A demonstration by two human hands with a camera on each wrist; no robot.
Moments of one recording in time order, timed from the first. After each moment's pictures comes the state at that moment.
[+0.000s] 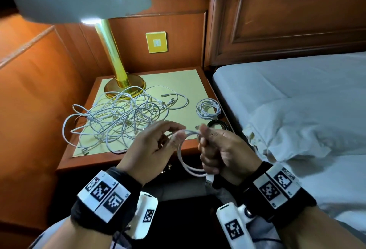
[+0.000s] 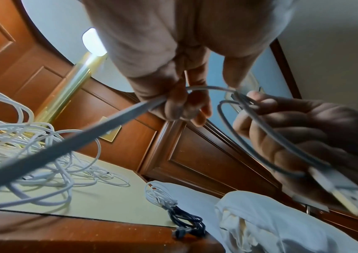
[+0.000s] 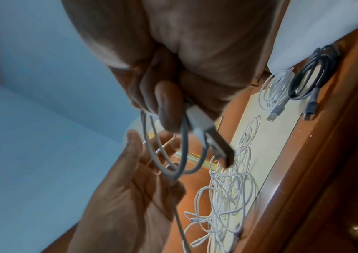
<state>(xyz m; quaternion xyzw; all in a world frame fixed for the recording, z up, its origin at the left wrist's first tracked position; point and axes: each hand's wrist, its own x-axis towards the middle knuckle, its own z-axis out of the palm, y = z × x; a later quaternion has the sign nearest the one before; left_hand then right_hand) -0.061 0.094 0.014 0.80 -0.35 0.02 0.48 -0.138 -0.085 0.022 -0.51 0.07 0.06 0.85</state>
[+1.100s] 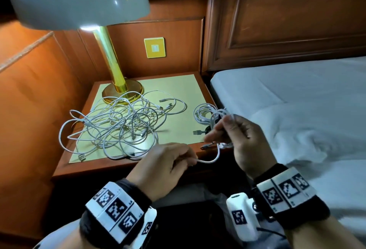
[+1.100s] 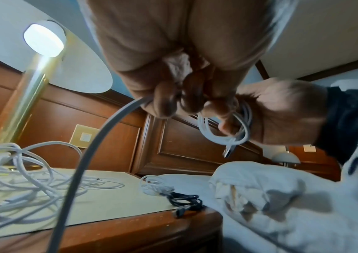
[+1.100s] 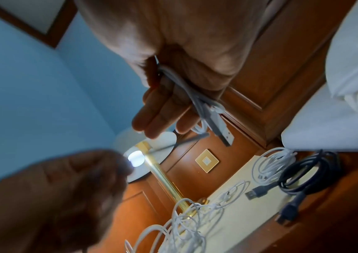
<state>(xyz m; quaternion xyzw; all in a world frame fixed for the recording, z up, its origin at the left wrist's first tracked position) -0.074 0.082 0.009 0.82 -0.44 0.00 0.38 -0.143 -0.117 0.027 -0.69 0.07 -0.19 0.69</state>
